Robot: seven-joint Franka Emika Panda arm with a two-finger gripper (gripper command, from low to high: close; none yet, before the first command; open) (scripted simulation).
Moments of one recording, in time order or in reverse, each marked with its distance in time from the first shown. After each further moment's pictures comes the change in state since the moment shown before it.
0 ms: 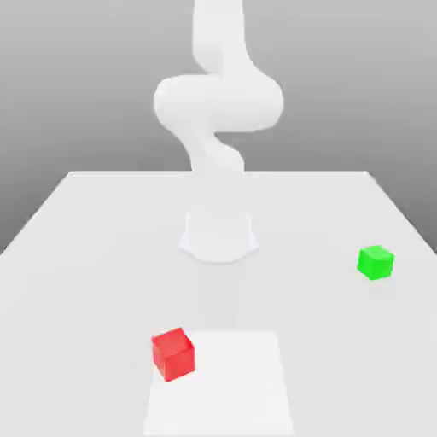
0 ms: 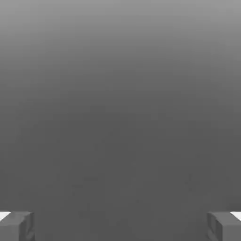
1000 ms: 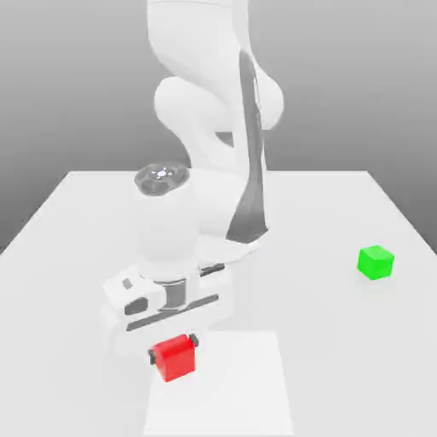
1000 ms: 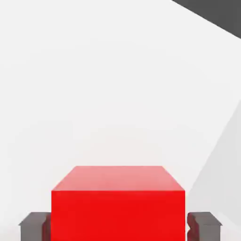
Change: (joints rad) arm -0.080 0.952 -0.068 -0.389 0.138 0.622 -0.735
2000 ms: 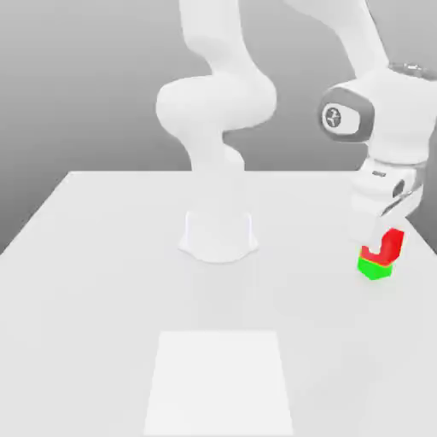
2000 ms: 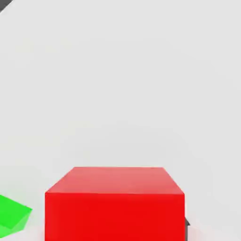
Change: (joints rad) arm 0.702 -0.464 0.581 -0.120 0.168 -0.314 0.788
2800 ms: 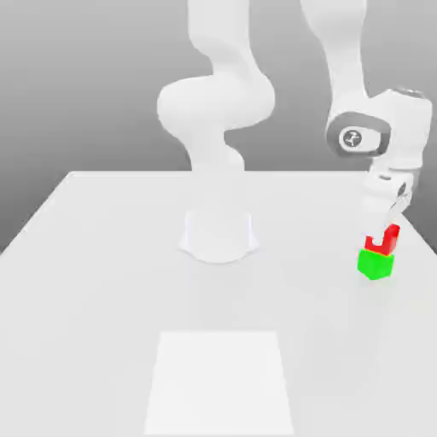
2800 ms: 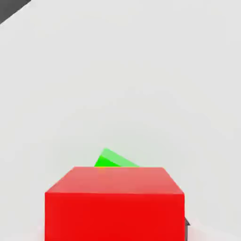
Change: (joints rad) arm -0.011 0.280 0.124 -0.014 -0.417 0.257 0.452
